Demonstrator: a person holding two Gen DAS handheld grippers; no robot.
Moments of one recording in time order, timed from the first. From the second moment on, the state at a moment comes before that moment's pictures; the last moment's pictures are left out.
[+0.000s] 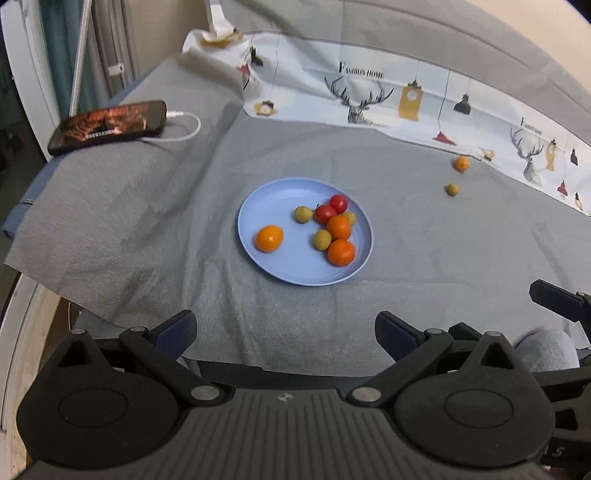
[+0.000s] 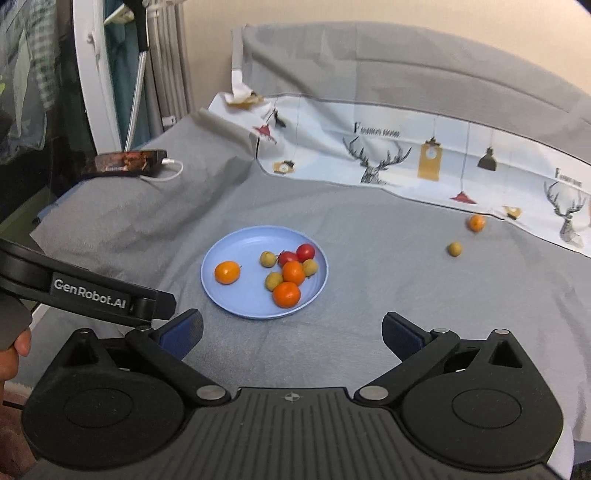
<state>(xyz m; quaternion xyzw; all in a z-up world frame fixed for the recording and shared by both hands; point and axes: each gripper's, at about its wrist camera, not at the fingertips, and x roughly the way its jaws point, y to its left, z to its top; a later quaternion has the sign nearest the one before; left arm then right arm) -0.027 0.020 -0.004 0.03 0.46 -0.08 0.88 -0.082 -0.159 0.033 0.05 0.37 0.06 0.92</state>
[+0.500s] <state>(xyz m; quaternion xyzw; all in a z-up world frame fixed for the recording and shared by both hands) -0.048 0.011 0.011 0.04 0.44 -0.08 0.89 -0.110 -0.167 0.047 0.06 0.34 0.05 0.94</state>
